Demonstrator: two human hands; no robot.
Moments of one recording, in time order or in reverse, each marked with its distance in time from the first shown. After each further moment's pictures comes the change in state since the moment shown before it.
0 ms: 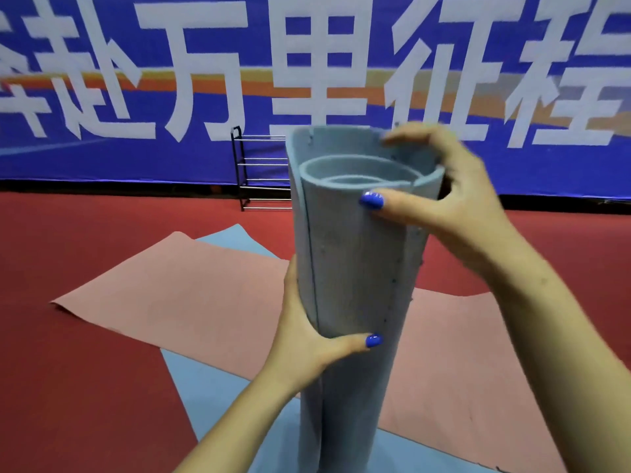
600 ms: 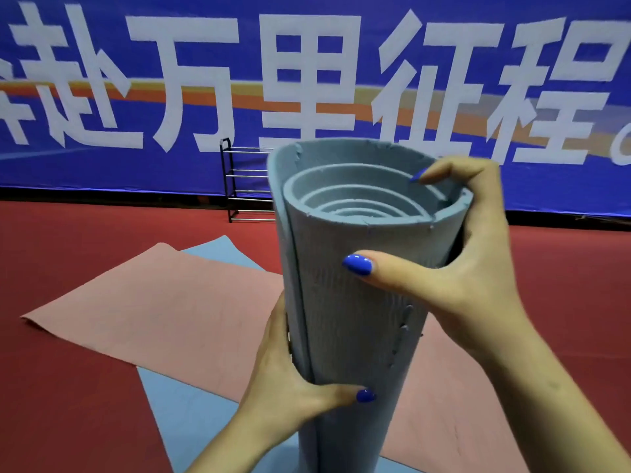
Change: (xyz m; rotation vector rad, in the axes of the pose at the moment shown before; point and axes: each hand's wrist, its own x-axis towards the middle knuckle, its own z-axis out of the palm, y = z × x) left_hand -0.015 0.002 0.007 0.082 -0.004 -0.006; right_hand -0.019 0.005 0.018 0.259 -0.277 0.355
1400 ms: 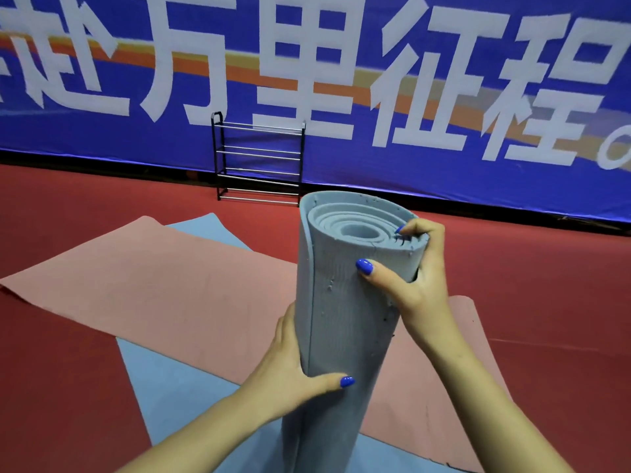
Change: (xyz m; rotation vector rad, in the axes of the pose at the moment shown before) left_hand -0.003 -0.048 0.028 0.186 -0.224 -0.154; right_hand -0.025 0.062 -0.006 -0.061 0.533 -0.201
